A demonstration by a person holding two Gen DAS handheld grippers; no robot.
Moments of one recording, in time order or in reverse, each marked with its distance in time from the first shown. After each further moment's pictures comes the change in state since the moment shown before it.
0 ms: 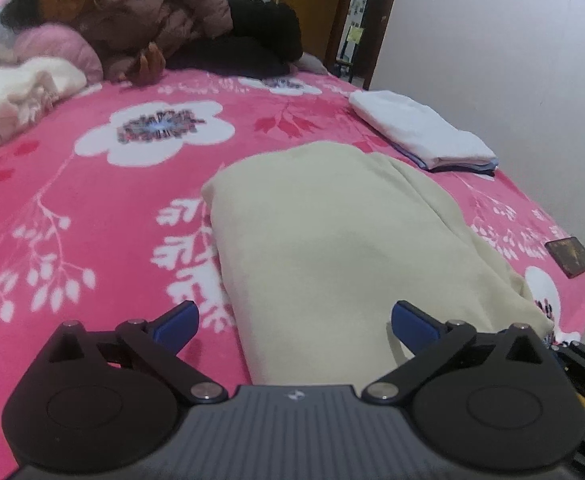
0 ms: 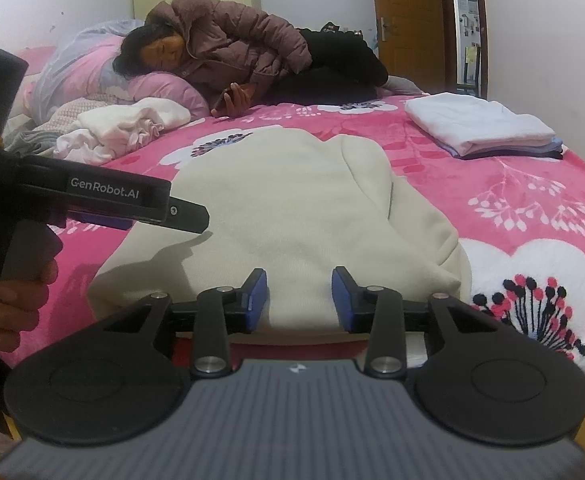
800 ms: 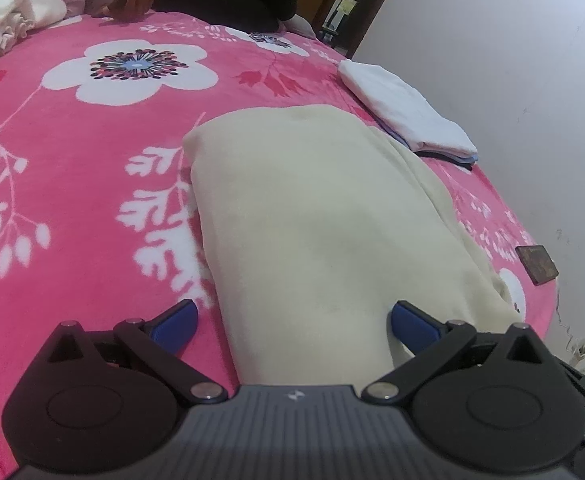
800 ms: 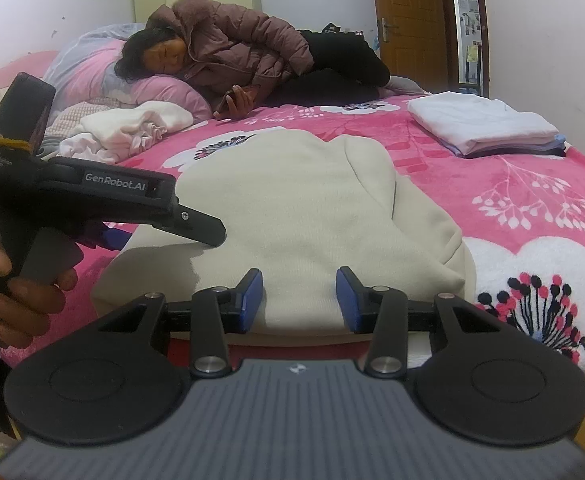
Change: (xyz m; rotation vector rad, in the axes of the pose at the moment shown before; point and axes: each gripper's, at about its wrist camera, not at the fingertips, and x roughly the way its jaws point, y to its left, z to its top) left arm 0.025 0.023 0.003 -0.098 0.109 -0.153; right arm -0.002 0.001 -0.002 0.012 -0.006 0.009
